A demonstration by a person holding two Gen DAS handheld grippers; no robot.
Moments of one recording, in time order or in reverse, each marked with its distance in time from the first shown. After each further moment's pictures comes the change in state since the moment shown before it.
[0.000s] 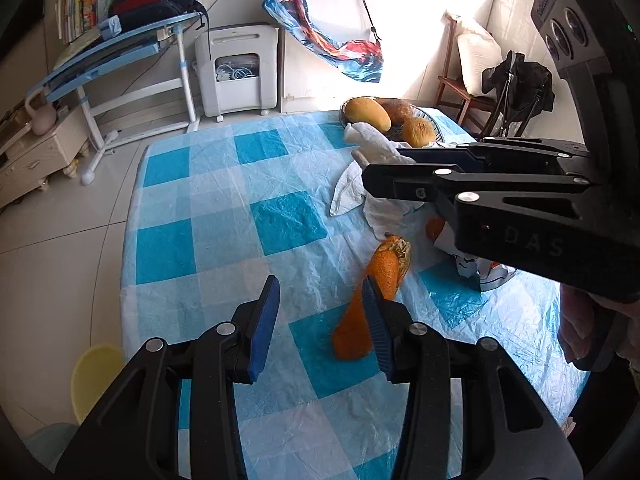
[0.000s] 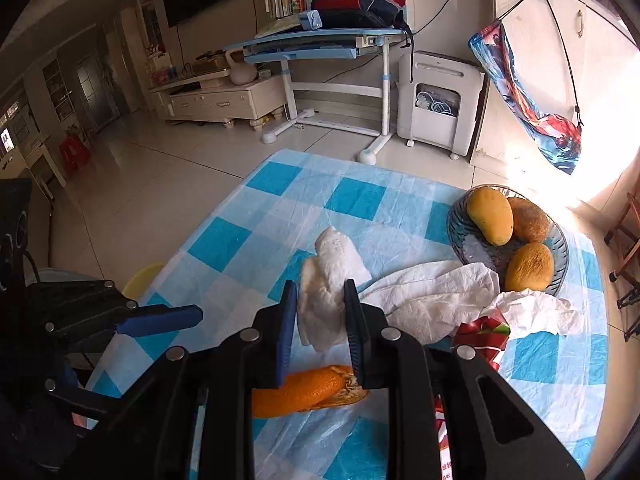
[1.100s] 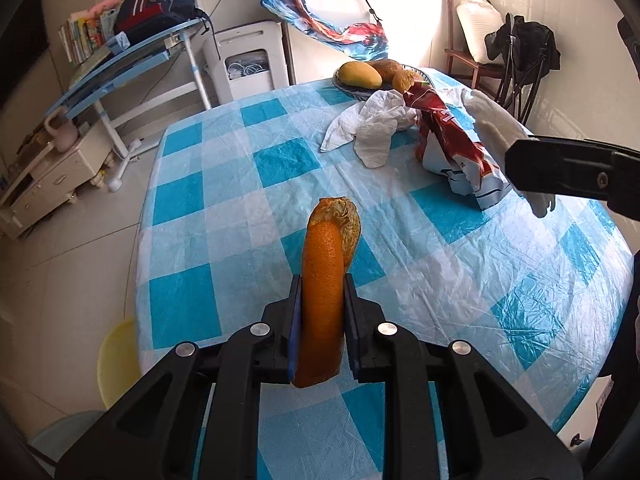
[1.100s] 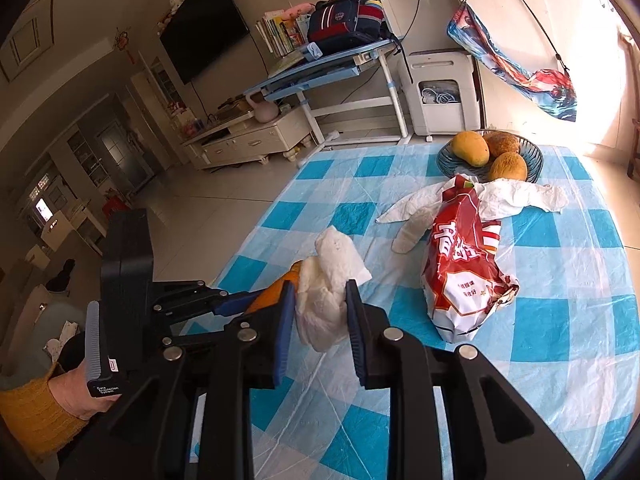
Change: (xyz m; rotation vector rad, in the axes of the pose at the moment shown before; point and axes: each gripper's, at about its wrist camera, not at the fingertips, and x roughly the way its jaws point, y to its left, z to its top) left arm -0.028 -0.027 -0.059 0.071 0.026 0.143; right arm -0.070 -0.001 -0.073 0.179 -0.089 0.194
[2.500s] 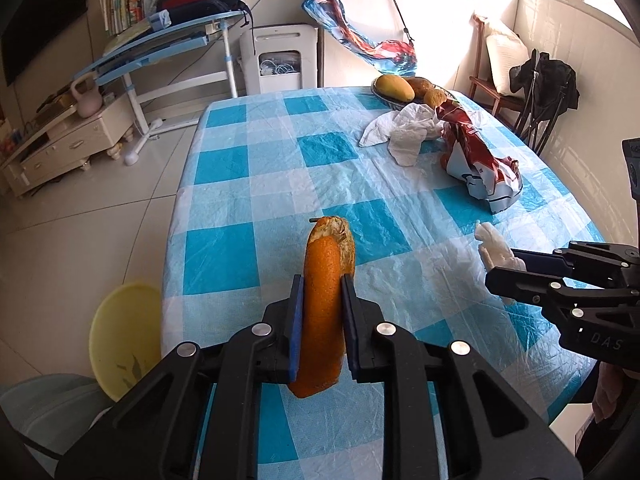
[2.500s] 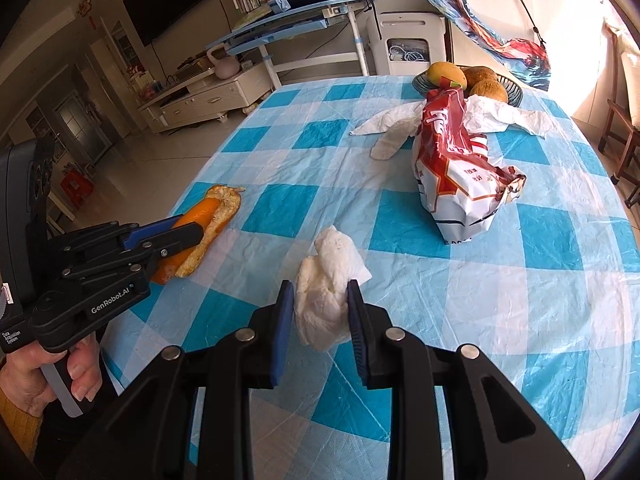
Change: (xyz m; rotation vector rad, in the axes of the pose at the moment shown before) left arm -0.017 0.025 -0.027 -0.128 -0.033 0.010; right arm 0.031 0.010 -0.050 0.017 0.145 -0.175
